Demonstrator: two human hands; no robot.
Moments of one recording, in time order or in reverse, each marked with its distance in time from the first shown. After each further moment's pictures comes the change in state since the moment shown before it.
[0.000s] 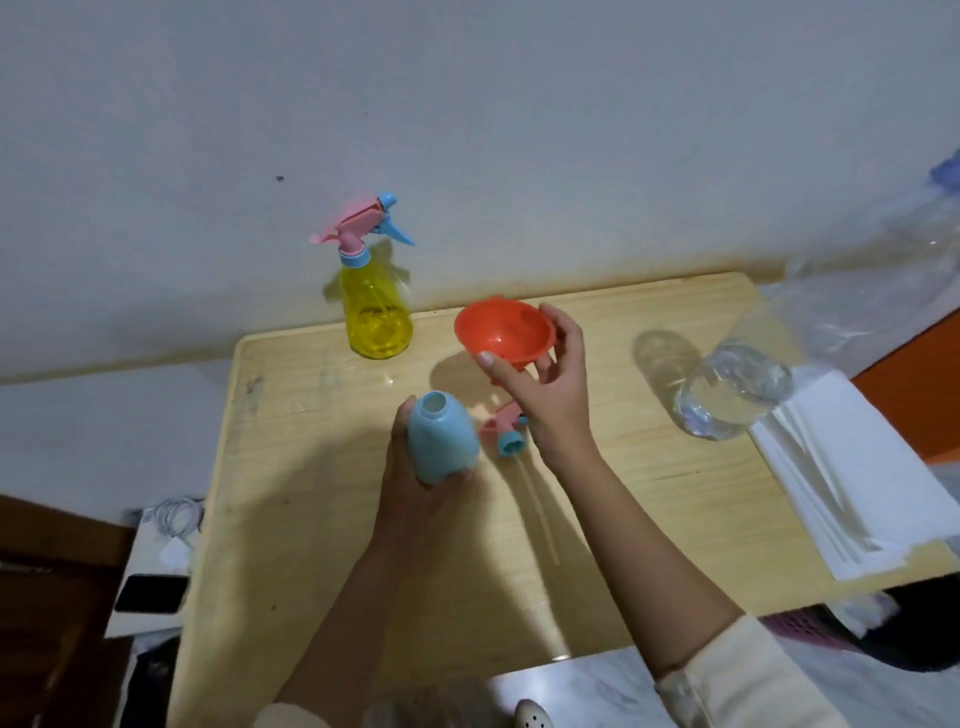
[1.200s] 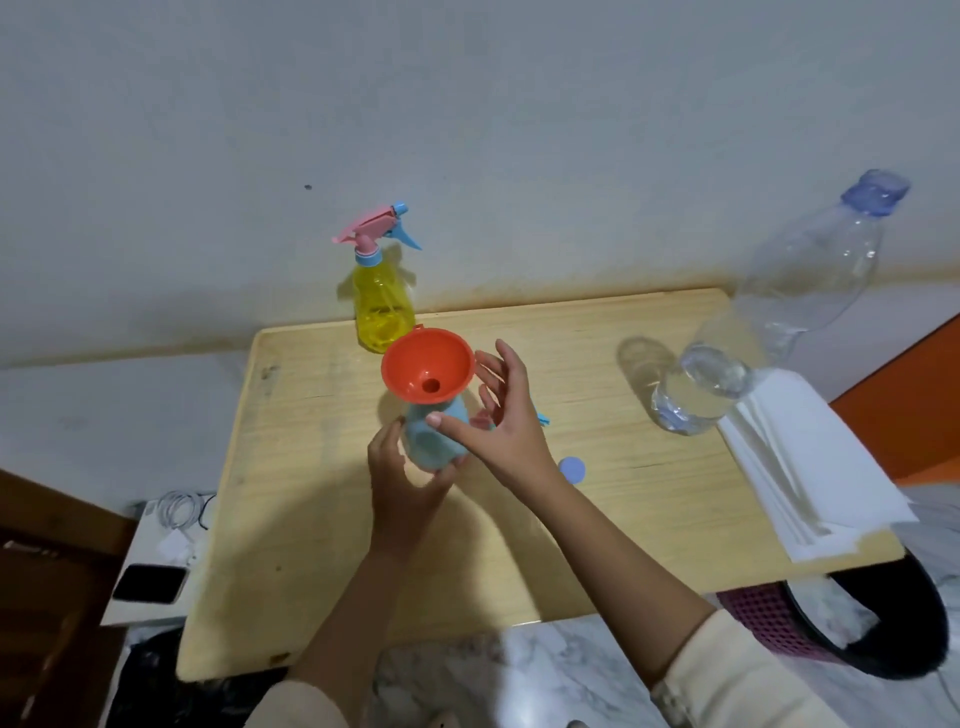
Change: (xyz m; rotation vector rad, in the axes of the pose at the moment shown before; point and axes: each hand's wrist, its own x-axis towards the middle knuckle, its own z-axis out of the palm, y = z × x) left_hand -0.029 -0.003 -0.001 0.307 0.216 -0.021; right_hand -0.050 0.017 -0.001 -0.333 -0.270 -0.010
